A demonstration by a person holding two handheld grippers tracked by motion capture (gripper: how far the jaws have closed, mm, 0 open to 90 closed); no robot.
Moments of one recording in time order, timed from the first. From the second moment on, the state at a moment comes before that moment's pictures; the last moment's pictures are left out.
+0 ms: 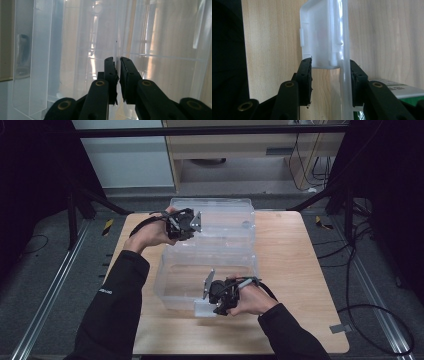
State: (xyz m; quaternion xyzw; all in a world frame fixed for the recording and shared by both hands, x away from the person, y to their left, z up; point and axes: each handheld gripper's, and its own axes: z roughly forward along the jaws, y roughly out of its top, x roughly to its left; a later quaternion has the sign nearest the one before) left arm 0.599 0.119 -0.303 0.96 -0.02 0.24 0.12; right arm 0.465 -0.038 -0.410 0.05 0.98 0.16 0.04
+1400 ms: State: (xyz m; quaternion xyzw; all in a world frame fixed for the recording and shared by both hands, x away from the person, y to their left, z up) left arm 0.515 0.136 -0.300 0.96 -0.04 0.25 0.15; right arm 0.463 -0.040 -0.411 0.05 0.98 0.17 0.04
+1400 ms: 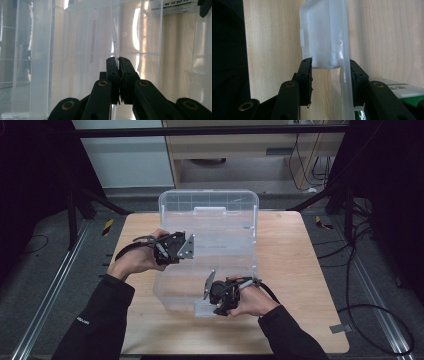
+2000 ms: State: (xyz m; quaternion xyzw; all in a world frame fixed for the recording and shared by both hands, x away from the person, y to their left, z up) left arm 0.501 0.143 -0.306 0.96 -0.03 0.22 0.17; right arm 0.461 -0.042 -0.411 0.05 0.98 0.17 0.04
